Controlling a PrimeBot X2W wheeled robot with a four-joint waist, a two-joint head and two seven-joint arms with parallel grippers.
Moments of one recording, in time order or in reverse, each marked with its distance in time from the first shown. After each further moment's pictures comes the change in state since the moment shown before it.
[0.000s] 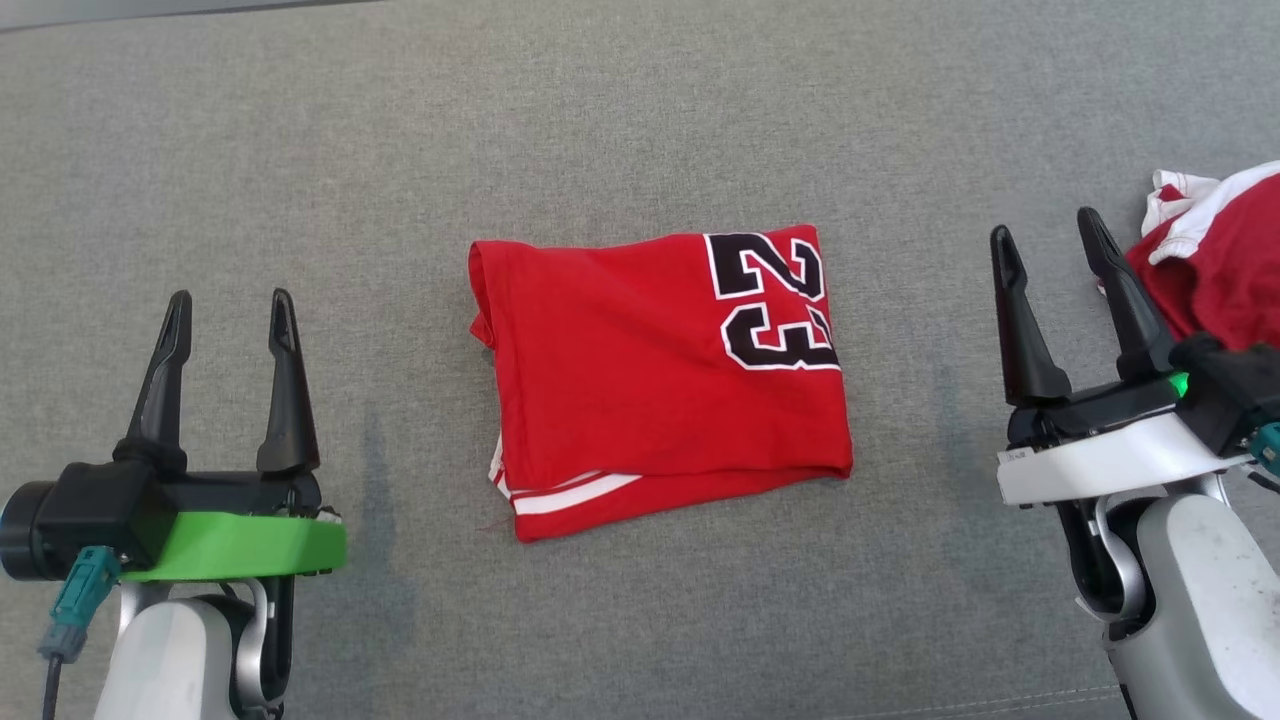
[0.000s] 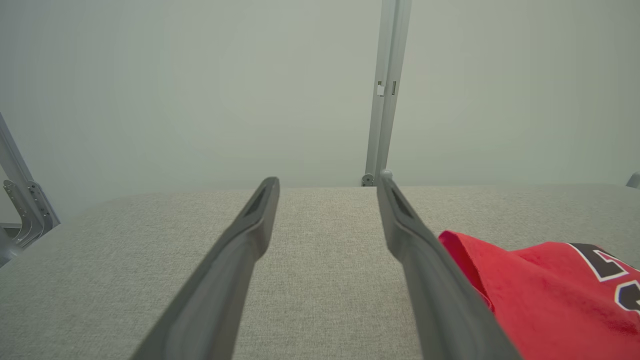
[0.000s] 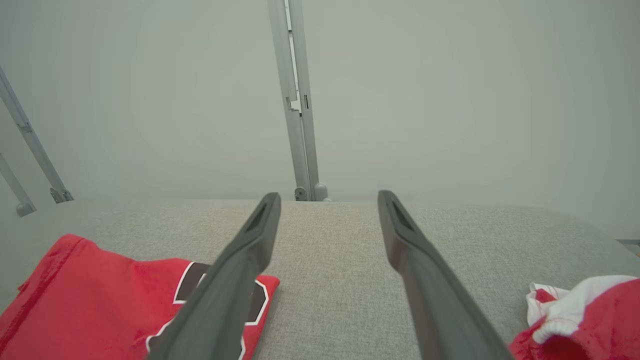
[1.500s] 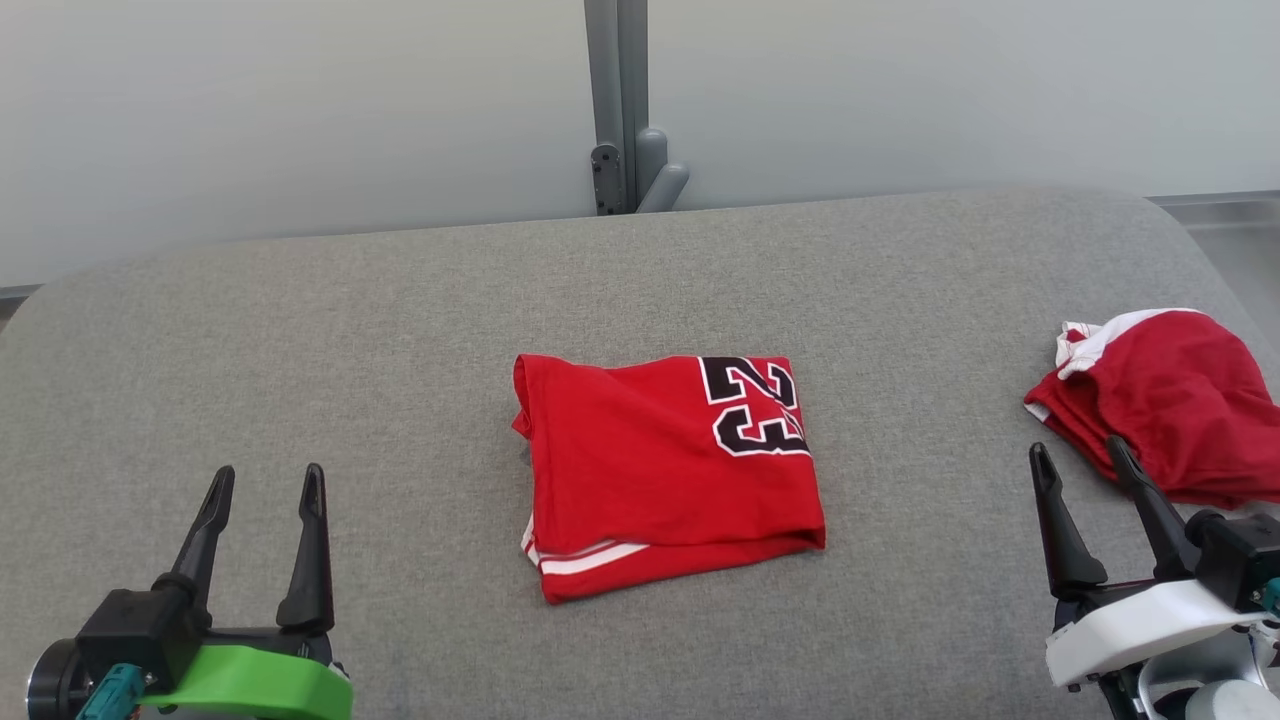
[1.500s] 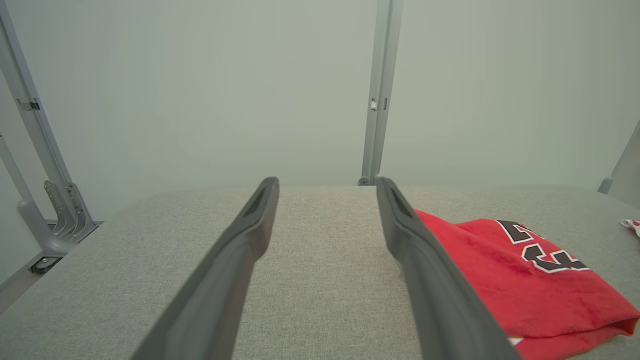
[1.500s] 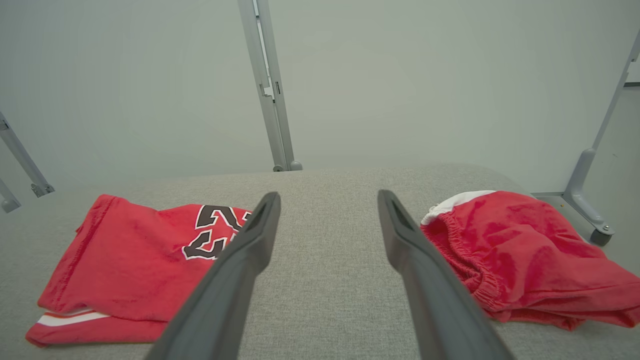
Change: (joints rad) left arm 0.264 0.053 -0.023 -0.071 -0.063 0.007 0.110; right arm 0.335 0.000 -0.097 -0.025 0.023 0.000 0.122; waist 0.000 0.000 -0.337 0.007
